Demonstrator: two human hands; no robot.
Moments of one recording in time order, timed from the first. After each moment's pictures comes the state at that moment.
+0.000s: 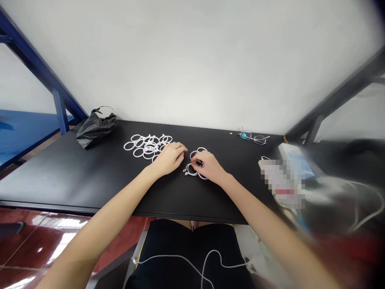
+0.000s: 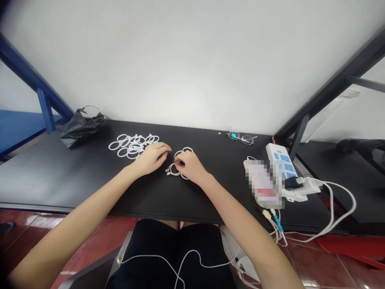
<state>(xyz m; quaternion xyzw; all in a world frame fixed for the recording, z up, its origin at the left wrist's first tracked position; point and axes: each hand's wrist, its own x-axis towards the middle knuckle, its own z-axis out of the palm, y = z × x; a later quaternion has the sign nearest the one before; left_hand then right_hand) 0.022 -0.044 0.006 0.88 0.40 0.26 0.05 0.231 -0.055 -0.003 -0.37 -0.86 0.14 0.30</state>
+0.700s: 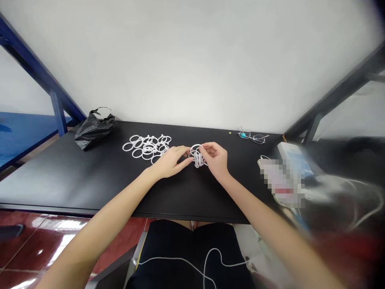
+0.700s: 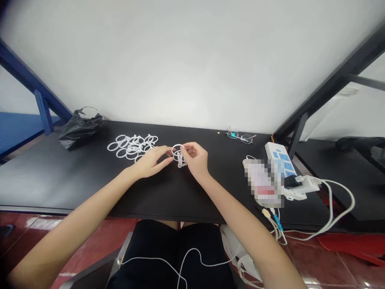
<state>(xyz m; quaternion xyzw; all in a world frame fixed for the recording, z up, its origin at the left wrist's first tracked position) 0.029 -0.058 0.022 0.88 0.34 0.29 0.17 0.223 -0.059 0.008 -0.45 -0.57 0.34 0.59</state>
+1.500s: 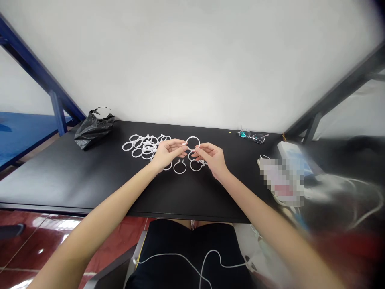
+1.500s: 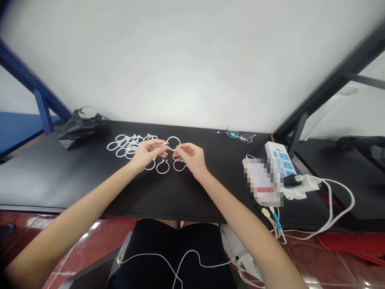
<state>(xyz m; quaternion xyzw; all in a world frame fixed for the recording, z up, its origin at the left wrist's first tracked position) 0.033 -0.045 0.013 0.56 0.38 0.50 0.54 0.220 -0.064 0.016 -0.41 -0.53 0.51 0.53</state>
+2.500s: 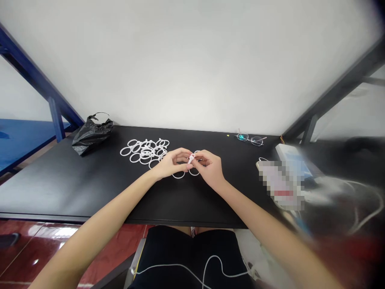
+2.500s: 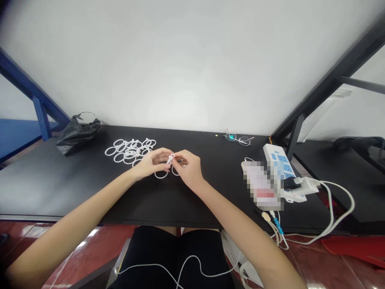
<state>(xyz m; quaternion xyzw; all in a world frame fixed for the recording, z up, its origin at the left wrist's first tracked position) 0.036 -0.052 0.009 0.64 0.29 0.37 0.61 0.216 -0.077 0.012 -0.41 -0.66 0.32 0.55</state>
